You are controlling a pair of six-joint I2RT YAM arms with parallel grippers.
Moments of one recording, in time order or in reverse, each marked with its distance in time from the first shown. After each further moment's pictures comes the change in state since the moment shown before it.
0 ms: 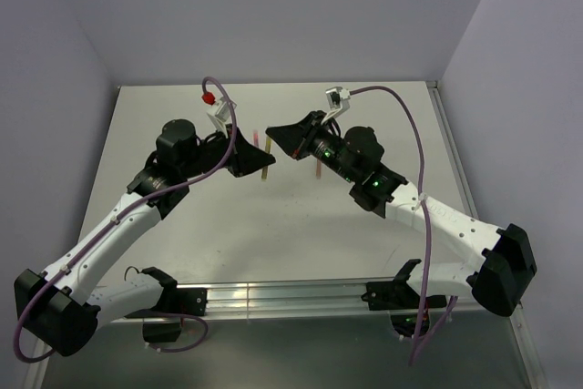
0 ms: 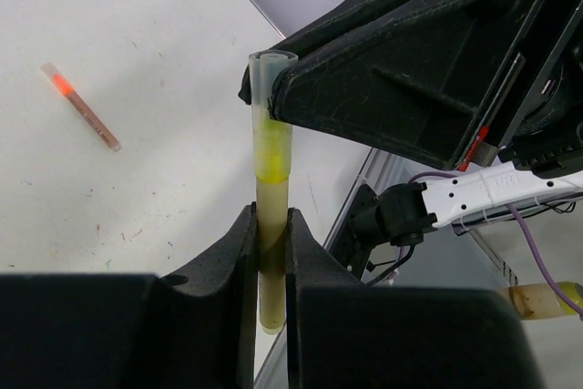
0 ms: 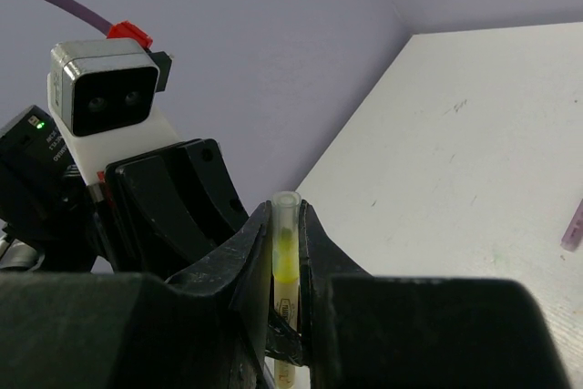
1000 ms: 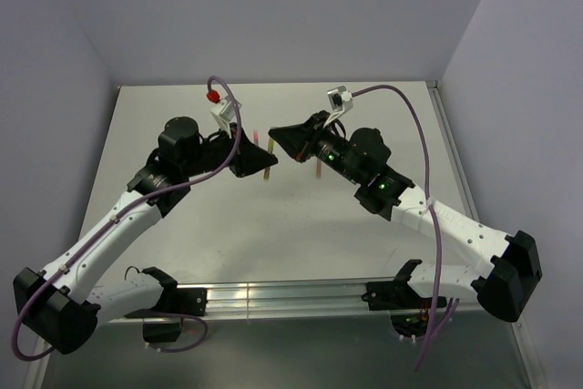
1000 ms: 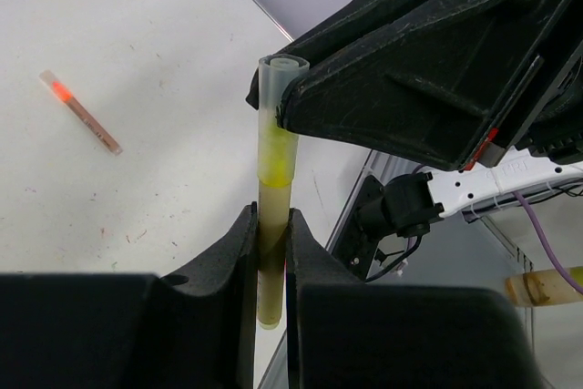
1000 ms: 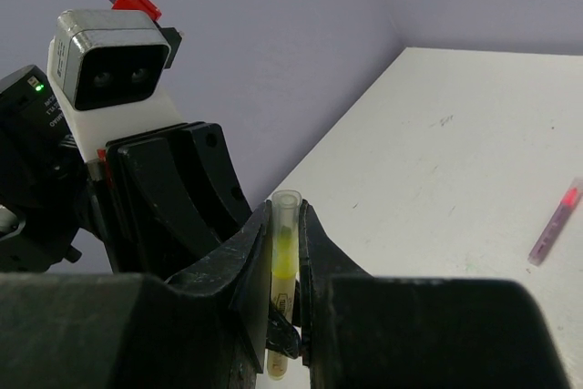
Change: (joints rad) left arm -0.020 0.008 0.040 -0.045 -0.006 0.050; right arm 0.009 -0.047 -0.002 -0.042 -0.027 -0.122
